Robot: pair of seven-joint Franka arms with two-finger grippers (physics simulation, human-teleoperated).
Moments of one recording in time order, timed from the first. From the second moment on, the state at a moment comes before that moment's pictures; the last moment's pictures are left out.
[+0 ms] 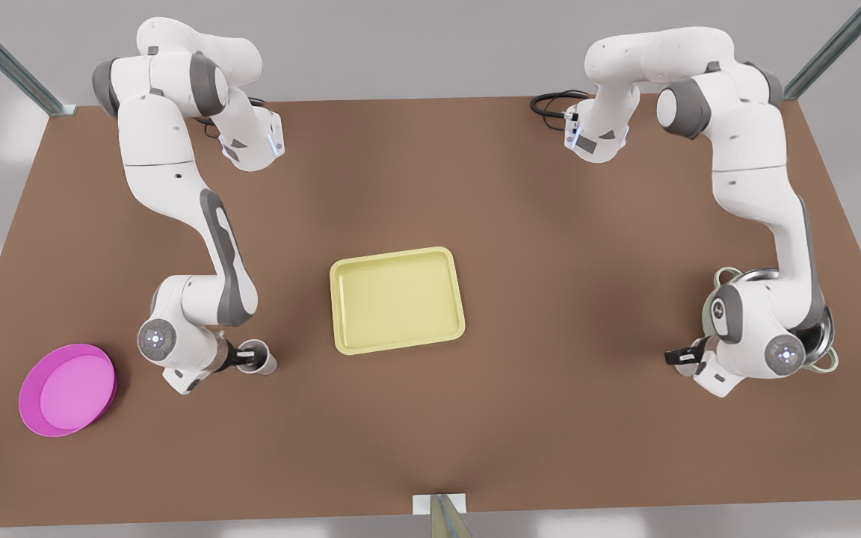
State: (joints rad) left arm 0.11 0.81 0.00 -1.35 0.06 1.93 -0.06; right arm 0.22 0.66 -0.16 -1.63 0.22 2.20 -0.12
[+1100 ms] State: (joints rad) left arm -0.61 0.84 -0.20 -1.17 0.11 1.91 -0.66; right arm 0.49 0.54 -0.16 -1.70 0.24 2.16 0.08
